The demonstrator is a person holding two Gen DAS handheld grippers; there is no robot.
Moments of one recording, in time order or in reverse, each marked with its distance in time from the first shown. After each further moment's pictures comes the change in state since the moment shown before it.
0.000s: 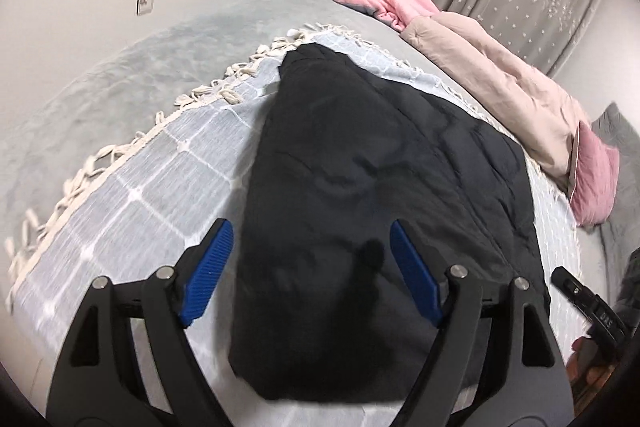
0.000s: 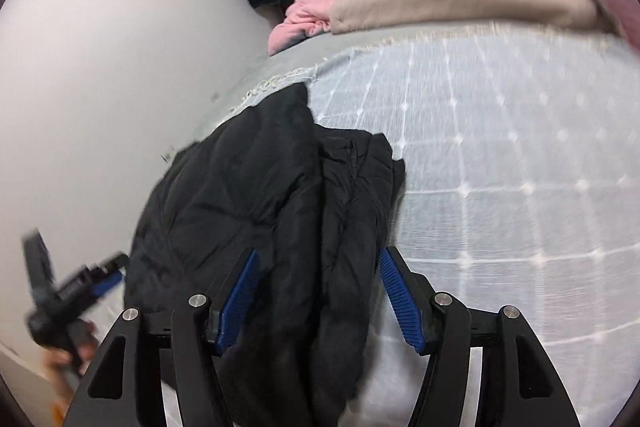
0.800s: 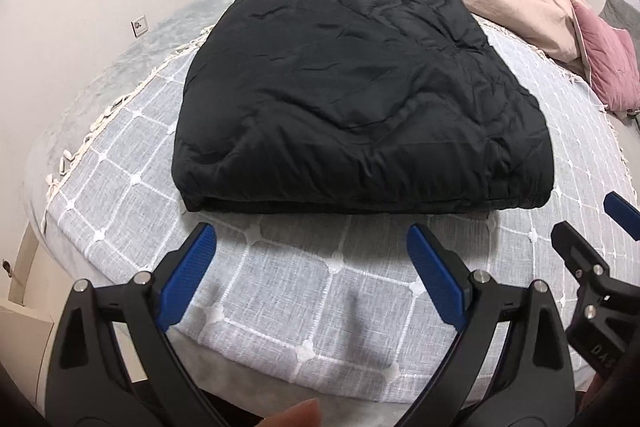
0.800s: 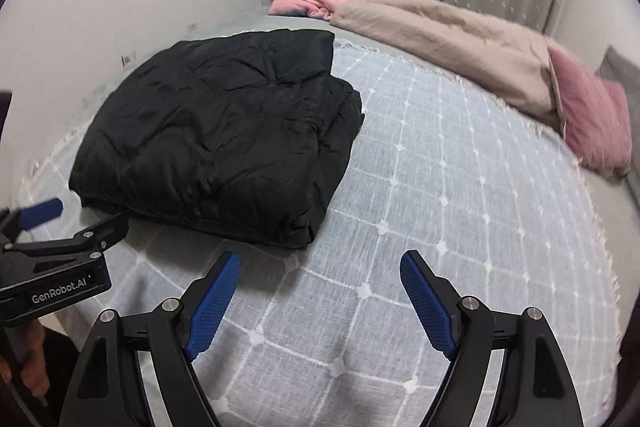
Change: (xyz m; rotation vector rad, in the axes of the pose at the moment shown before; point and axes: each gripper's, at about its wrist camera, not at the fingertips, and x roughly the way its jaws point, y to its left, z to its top) left arm -0.044 -0.086 -0.123 0.232 0.072 0.182; right arm -0.046 0.063 -0.102 -0.341 0.014 -0.365
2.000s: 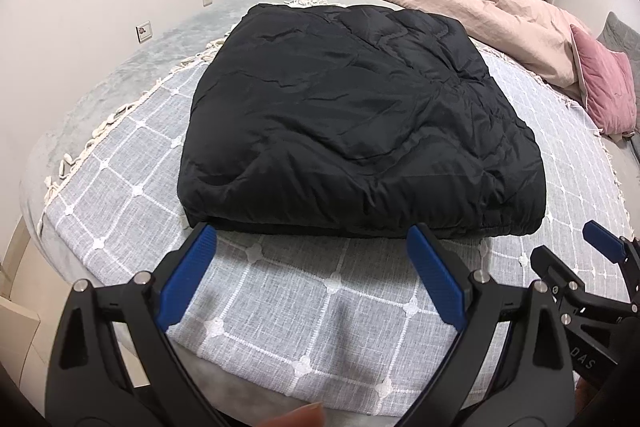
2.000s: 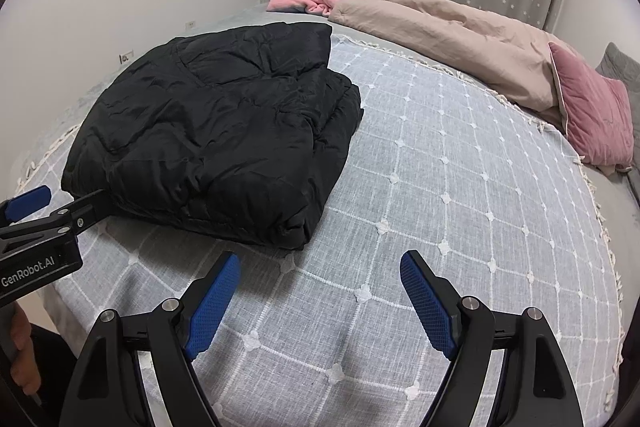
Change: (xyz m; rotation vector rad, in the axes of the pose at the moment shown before) left arm -0.008 0.006 0.004 -0.053 -0.058 -0.023; right arm 0.013 -0.005 0.001 0.035 0.027 0.032
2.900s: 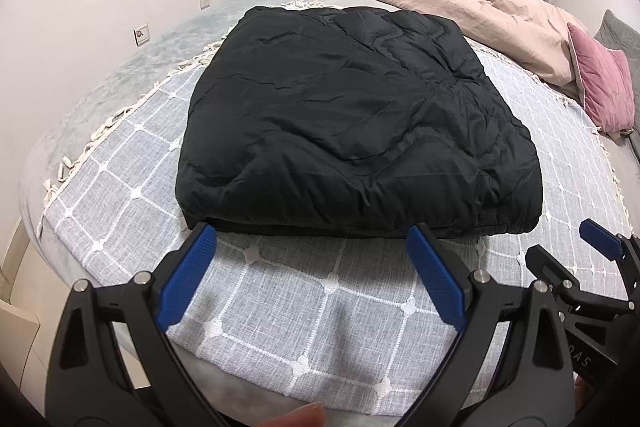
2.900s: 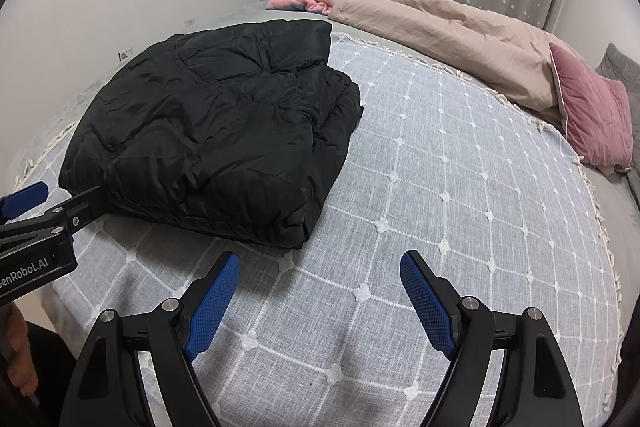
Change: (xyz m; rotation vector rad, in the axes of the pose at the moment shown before) left arm -0.002 -0.002 -0.001 0.004 -0.004 -0.004; right arm 0.000 0.000 0.000 0.000 0.002 -0.003
